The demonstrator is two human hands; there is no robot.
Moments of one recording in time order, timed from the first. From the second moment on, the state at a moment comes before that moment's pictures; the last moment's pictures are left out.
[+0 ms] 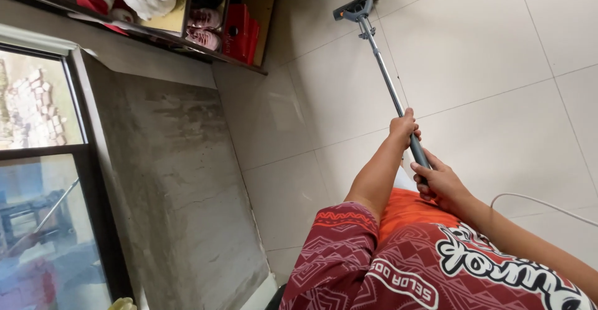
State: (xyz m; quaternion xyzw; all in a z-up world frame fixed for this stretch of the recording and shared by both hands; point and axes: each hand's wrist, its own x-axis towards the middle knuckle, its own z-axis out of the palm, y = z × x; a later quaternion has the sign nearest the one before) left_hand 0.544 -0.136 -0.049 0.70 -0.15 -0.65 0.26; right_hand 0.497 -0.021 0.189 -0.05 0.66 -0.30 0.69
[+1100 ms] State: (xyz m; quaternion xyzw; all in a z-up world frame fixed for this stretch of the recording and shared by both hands) left_hand 0.464 0.231 -0.033 0.68 -0.03 -0.64 0.36; right_hand 0.385 0.362 0.178 0.00 0.58 -0.41 0.70
